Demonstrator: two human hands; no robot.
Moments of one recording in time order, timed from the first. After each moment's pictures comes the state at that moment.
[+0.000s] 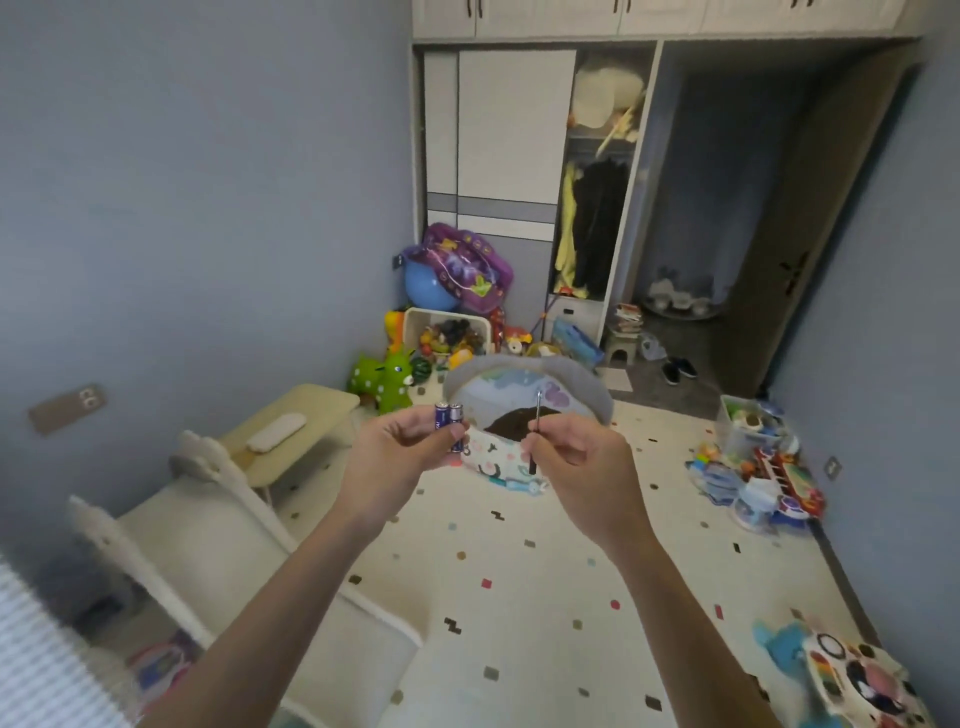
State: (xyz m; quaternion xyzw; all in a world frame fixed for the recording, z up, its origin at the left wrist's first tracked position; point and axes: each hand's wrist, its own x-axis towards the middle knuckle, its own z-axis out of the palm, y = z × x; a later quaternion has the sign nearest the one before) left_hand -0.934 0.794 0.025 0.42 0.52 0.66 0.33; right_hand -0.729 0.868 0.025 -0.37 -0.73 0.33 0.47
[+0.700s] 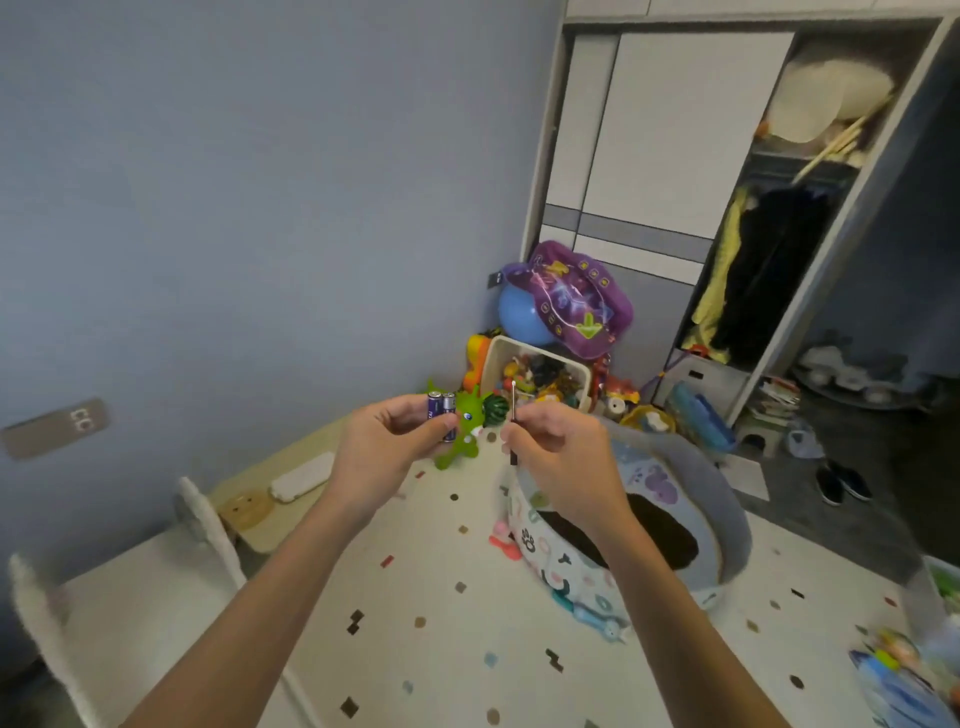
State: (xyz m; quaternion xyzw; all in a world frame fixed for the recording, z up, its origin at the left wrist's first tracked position) left_hand -1.243 1.202 0.012 0.32 0.56 0.72 0.23; right_hand -1.078 1.332 0.025 -0.25 -0.81 0.39 0.37
